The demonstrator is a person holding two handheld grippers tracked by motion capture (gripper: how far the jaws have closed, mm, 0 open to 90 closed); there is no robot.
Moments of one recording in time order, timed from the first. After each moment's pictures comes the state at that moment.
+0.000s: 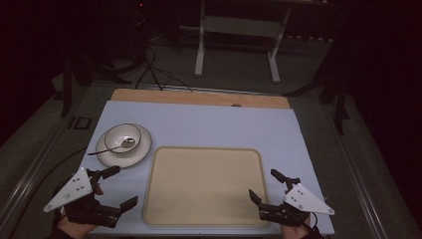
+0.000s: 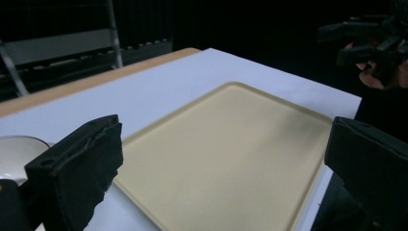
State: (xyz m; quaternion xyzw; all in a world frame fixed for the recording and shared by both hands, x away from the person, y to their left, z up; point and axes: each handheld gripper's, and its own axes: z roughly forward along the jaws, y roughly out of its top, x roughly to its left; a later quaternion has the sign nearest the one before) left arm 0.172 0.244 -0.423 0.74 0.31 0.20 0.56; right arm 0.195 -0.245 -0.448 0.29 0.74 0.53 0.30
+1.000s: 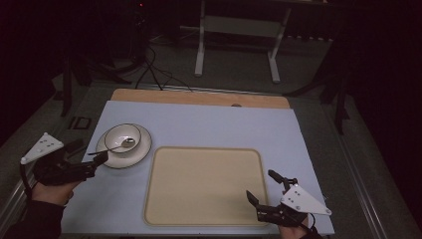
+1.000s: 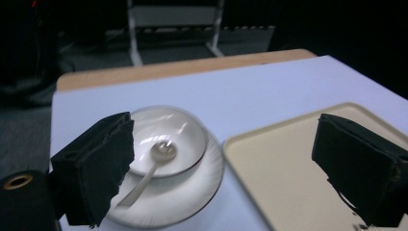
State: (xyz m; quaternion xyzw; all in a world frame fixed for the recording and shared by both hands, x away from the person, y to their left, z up) left arm 0.225 0.311 -0.412 0.67 0.50 0.25 0.48; right arm 0.194 -0.240 -0.448 0.28 0.75 0.53 0.29
